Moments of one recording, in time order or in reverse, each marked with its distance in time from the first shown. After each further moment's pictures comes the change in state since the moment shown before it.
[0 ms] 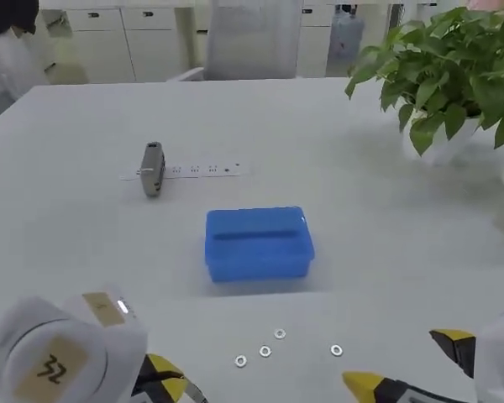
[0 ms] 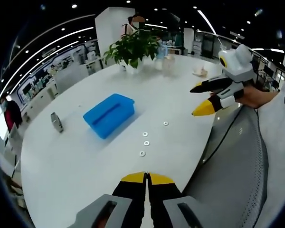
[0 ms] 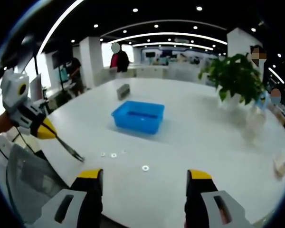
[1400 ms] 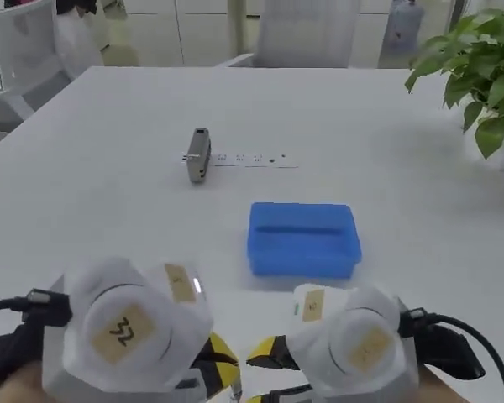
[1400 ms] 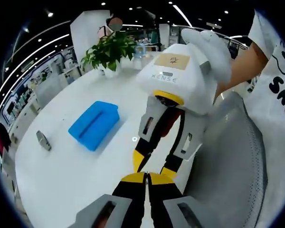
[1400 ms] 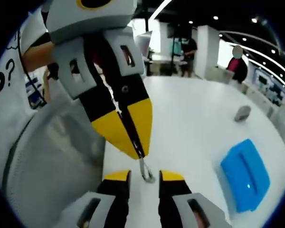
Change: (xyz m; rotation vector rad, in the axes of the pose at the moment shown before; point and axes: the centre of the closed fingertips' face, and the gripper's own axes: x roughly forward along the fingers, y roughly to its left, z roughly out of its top) left arm 0.012 -0.002 0.014 0.158 0.008 -0.158; right arm 0.083 0.185 0.008 -0.710 0.121 0.796
